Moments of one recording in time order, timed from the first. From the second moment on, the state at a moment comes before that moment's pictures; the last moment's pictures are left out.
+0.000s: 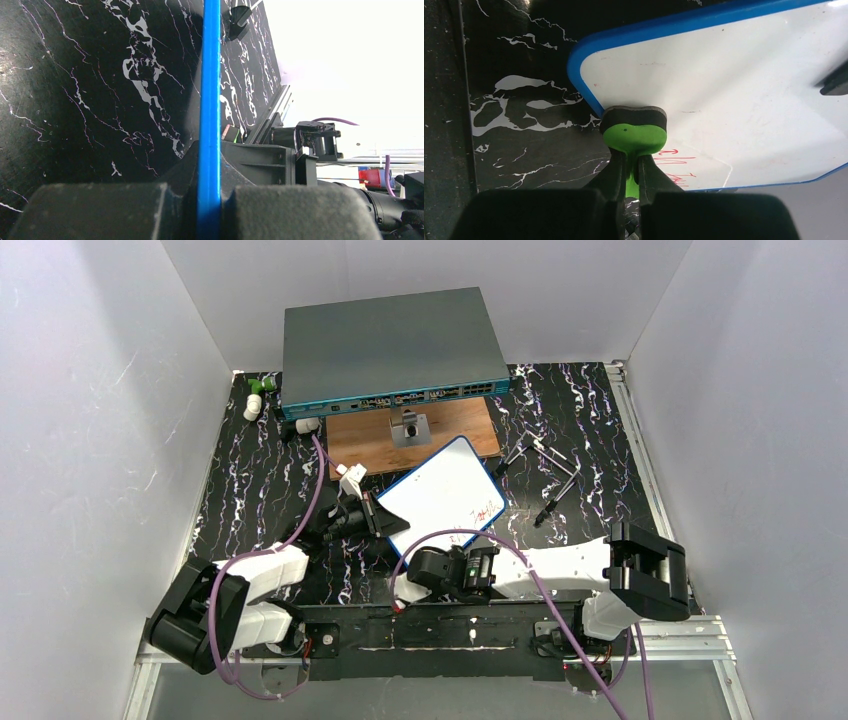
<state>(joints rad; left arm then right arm) -0.45 1.22 0.29 0.57 0.61 -0.83 1.40 1.52 0.85 -0.42 0.41 -0.74</state>
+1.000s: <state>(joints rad) -0.45 1.22 0.30 0.57 0.62 -0.82 1.41 1.55 0.87 -0.43 0.44 -0.76</state>
